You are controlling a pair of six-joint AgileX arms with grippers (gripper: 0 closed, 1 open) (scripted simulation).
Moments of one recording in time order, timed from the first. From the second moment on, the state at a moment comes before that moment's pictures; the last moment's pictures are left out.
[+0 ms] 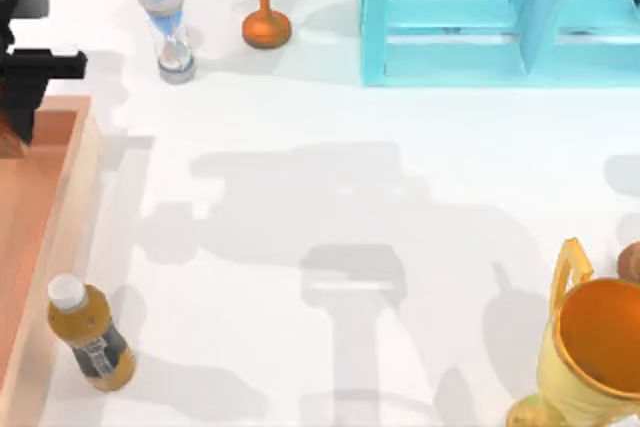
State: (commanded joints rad) left arm -0.01 1.97 1.74 -1.35 0.00 0.02; right arm 0.00 0.00 0.00 0.00 0.00 0.00
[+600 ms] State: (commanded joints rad) left arm 0.28 1.79 1.57 -1.35 0.00 0.30; right arm 0.00 0.00 0.00 0.00 0.00 0.00
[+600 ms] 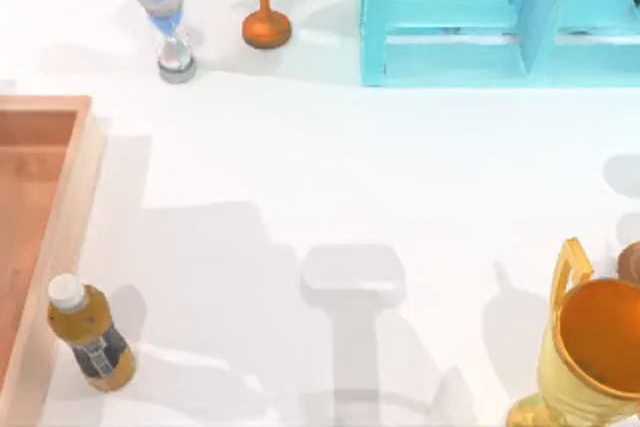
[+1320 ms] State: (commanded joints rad) left arm 0.28 1.82 1.34 -1.10 0.00 0.30; right arm 0.00 0.00 0.00 0.00 0.00 0.00
